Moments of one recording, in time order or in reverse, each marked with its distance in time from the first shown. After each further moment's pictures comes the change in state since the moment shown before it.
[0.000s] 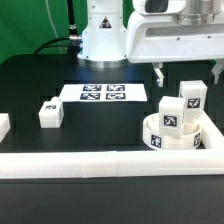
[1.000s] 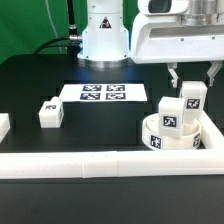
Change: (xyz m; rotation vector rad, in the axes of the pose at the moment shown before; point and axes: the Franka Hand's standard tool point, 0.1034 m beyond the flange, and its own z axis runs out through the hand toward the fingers) arm 0.000 -0.005 0.003 0.008 0.025 0.209
